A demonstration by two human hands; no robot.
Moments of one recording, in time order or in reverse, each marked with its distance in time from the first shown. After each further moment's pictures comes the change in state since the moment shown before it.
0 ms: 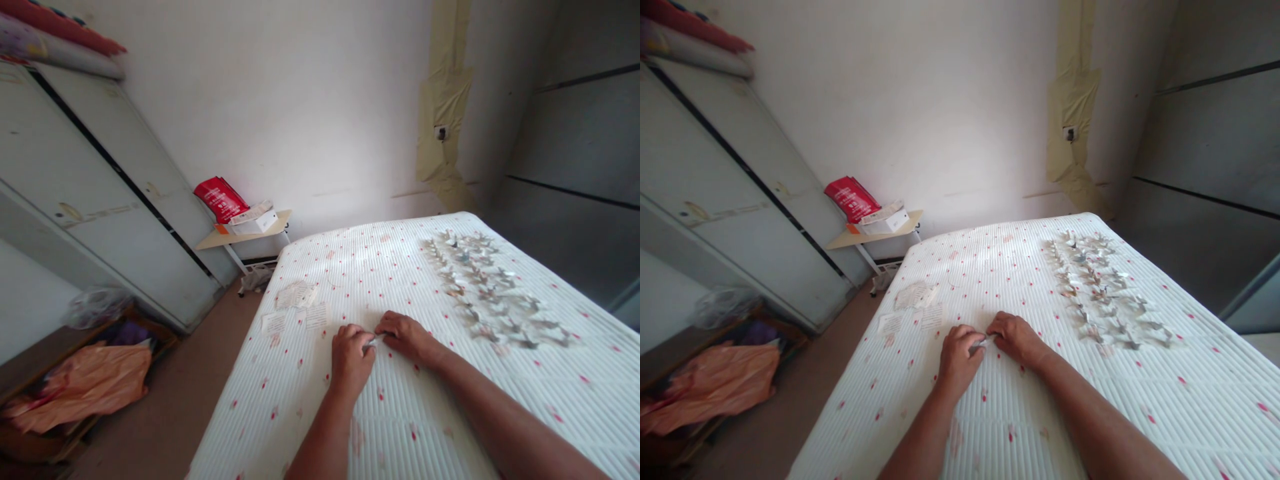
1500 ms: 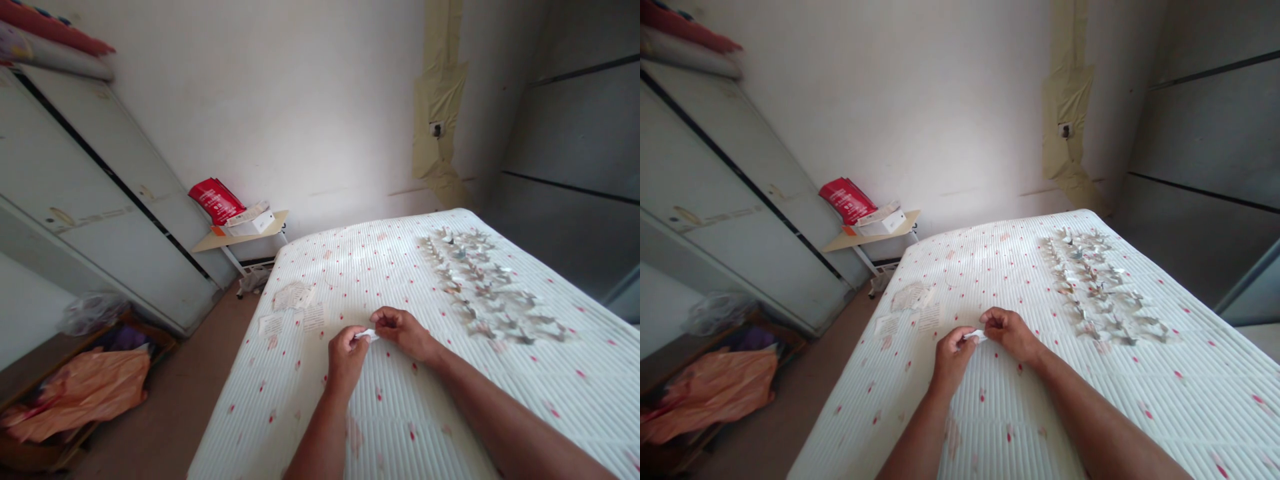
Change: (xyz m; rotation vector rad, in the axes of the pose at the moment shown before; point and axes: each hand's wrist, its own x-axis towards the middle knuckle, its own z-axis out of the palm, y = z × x) left_hand 0.003 0.000 -0.001 -0.487 0.076 -0.246; right_hand 0.004 -0.002 0.012 0.810 0.119 0.256
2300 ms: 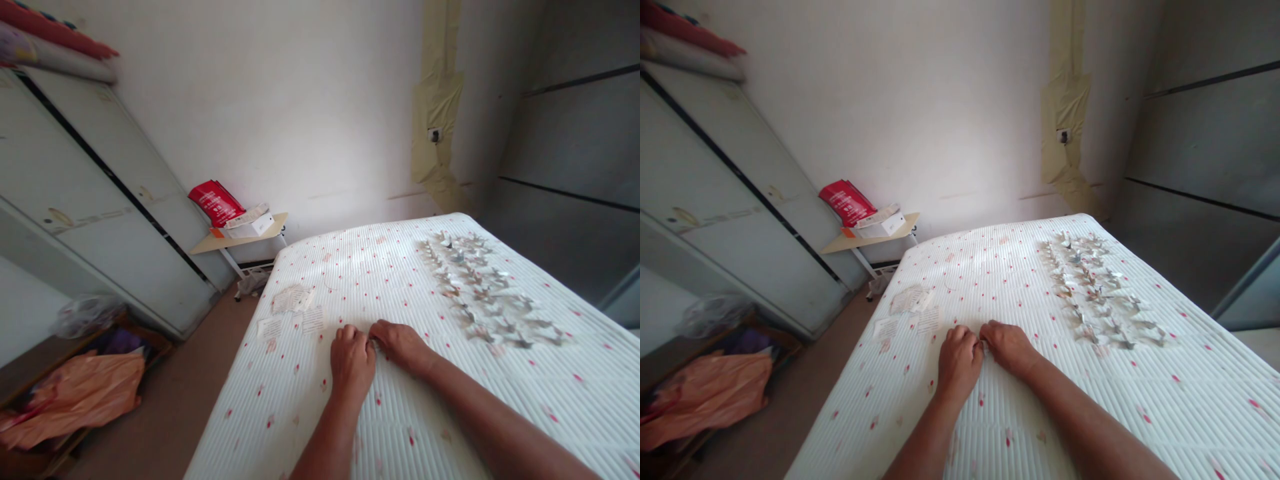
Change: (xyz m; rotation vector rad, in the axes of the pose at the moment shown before) left_hand -0.002 0.007 0.009 0.754 -0.012 0.269; right_hand -0.005 -0.006 0.007 -1.089 -0.091 -0.153
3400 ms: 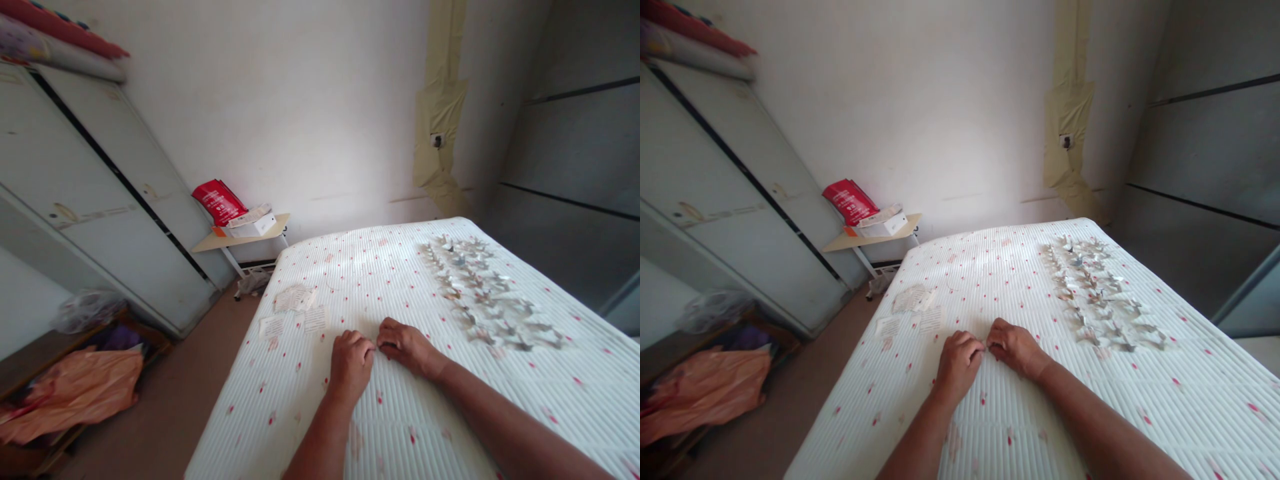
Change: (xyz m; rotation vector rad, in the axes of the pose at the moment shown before) left_hand -0.004 -0.014 -0.002 -0.213 -0.027 0.137; right_hand -0.012 0.007 -0.010 0.296 0.054 -0.149
